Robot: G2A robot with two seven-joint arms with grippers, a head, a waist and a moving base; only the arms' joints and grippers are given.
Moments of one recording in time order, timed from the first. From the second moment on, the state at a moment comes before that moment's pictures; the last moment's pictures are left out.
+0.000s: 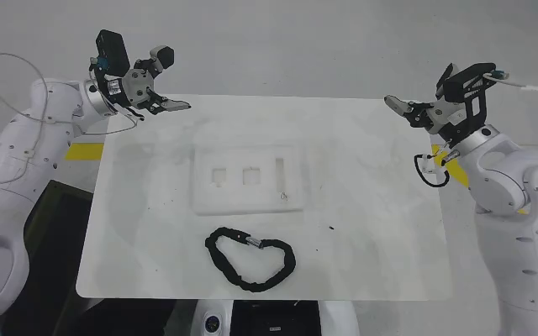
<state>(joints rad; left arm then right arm) 0.21 -0.81 -0.47 -0.83 1.19 -1.01 0.81 -1.08 -0.99 1.55 -1.79 -0.92 -0.40 0.40</state>
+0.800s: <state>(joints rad) 0.21 -0.81 -0.47 -0.83 1.19 -1.01 0.81 -1.03 -1.00 1.40 -1.82 -0.89 -0.38 0.61</state>
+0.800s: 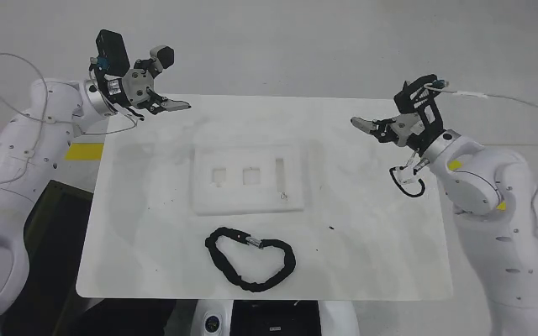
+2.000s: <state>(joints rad) 0.21 -0.81 -0.47 -0.83 1.19 -1.01 0.81 -0.81 -1.09 0.85 -1.78 -0.78 -0.35 1.03</state>
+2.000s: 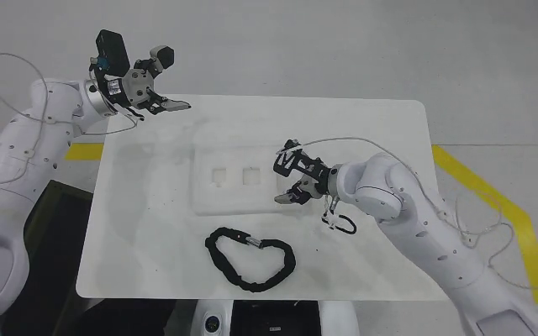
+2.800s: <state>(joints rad) 0.21 -0.81 -0.47 -0.83 1.19 -1.01 0.81 -0.79 -1.12 0.73 -1.75 -0.84 -0.35 1.08</state>
